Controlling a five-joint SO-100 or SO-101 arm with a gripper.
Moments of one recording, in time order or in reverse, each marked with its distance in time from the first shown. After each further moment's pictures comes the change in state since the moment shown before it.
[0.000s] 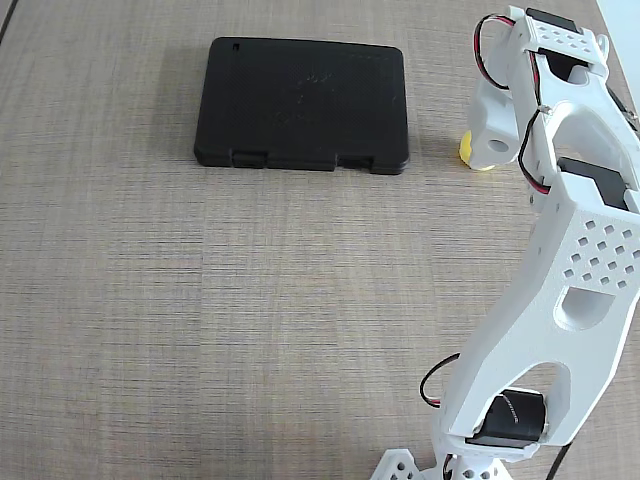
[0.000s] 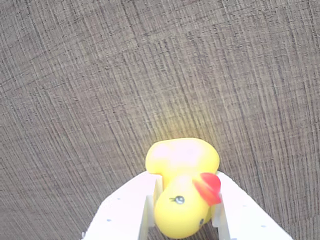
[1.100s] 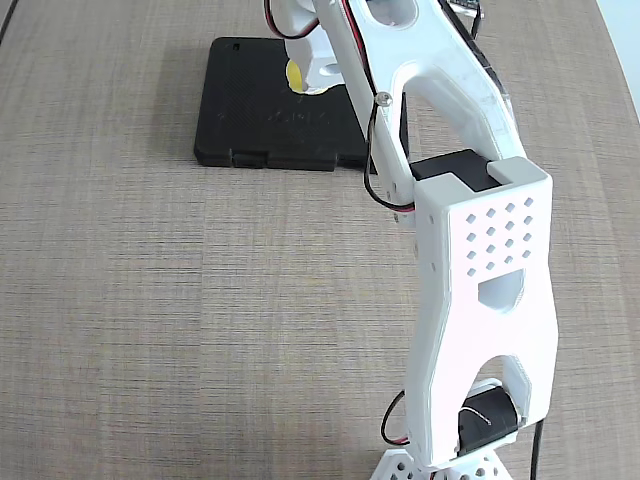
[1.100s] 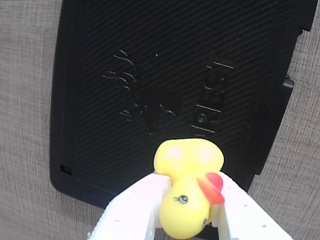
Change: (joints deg) arm -28.3 -7.6 -35.4 21.4 0.1
